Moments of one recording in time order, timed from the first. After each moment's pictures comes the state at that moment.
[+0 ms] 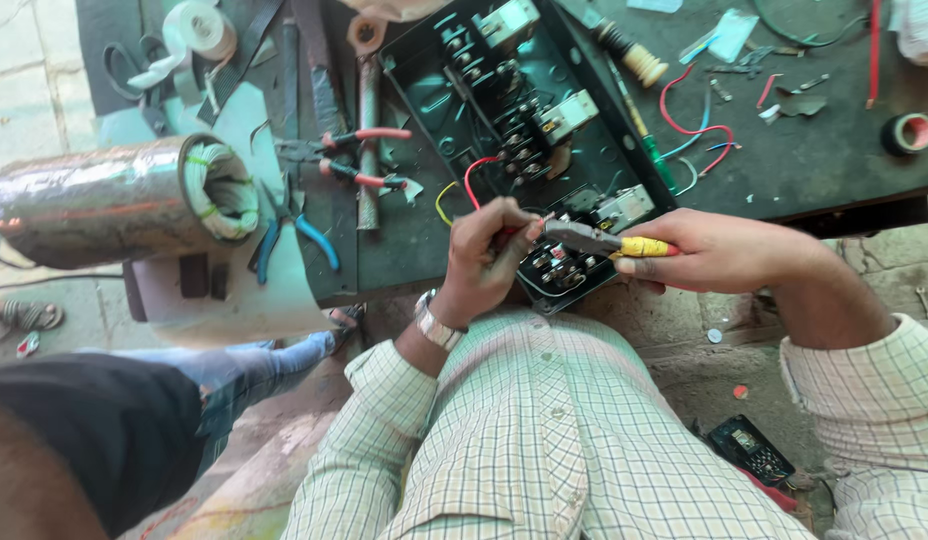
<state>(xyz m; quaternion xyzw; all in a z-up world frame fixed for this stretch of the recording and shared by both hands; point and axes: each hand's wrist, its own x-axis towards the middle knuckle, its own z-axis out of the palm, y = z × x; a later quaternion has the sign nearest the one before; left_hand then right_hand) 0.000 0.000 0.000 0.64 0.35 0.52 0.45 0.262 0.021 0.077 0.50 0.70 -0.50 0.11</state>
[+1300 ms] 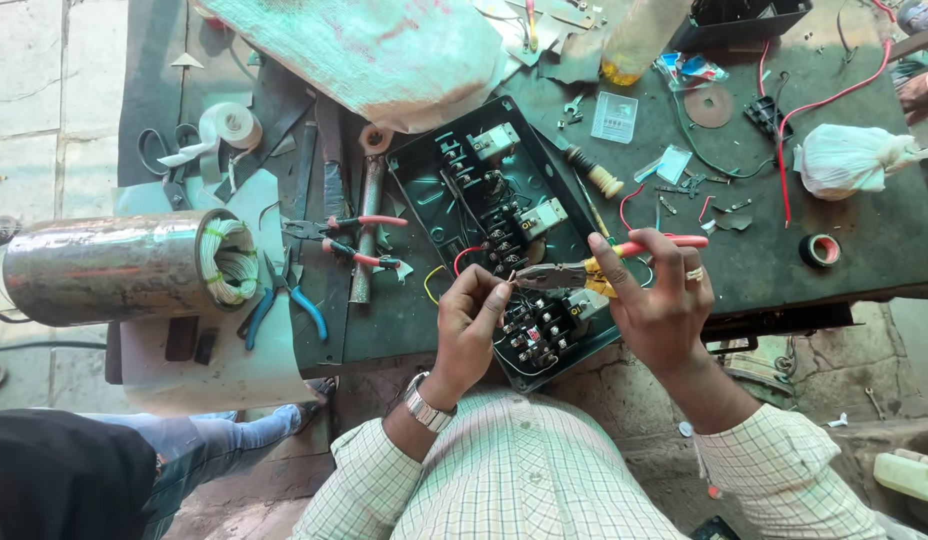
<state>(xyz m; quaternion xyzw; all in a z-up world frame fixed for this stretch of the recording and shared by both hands) 0.017 -0.004 -0.009 0.43 0.41 0.54 0.59 0.239 0.003 0.062 0.50 0.79 0.21 -0.27</state>
